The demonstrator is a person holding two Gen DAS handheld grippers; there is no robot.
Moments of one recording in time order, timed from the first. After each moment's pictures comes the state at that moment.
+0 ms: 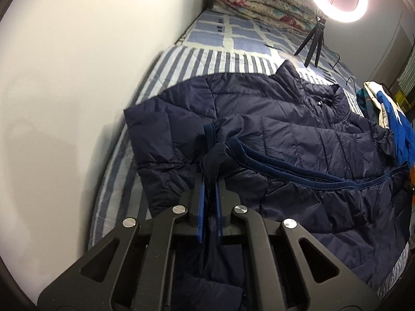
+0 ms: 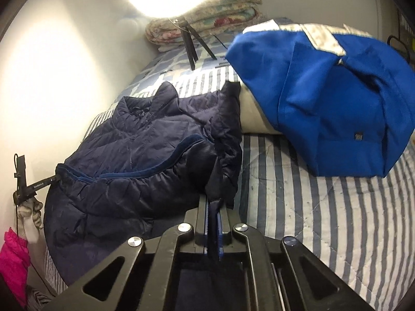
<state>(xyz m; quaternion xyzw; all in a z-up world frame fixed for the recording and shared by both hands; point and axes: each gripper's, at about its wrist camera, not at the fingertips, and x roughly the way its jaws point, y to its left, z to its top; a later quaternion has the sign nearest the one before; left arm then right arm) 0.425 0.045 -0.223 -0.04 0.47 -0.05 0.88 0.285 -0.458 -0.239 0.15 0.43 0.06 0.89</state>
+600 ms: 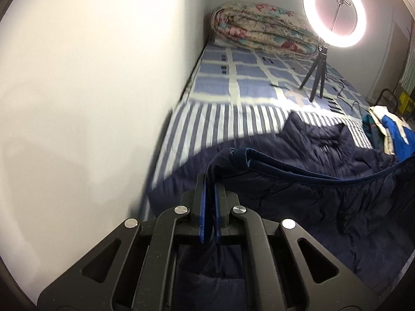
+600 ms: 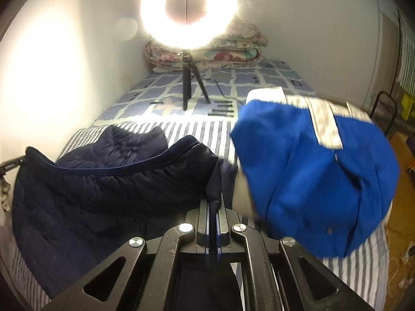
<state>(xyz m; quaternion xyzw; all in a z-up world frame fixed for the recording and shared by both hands) 0.485 0.045 -0.159 0.01 0.40 -0.03 0.92 0.355 -0.439 -0.176 0.03 0.37 -0.01 0.93</state>
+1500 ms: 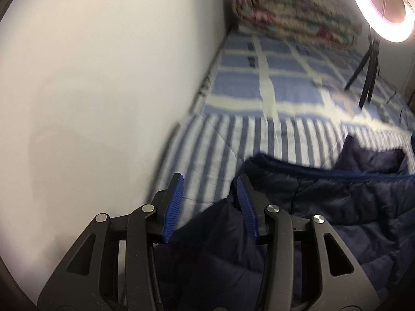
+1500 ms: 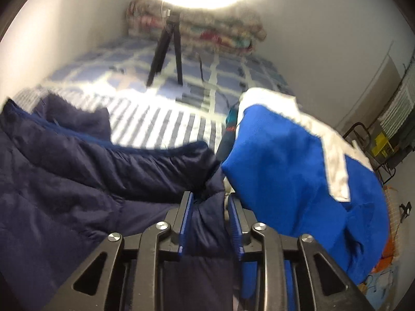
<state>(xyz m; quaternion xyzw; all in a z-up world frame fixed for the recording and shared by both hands) 0.604 0.025 -0.208 0.02 0.42 0.04 0.91 0.456 -0.419 -0.218 -0.11 0.41 -0.10 0.90</state>
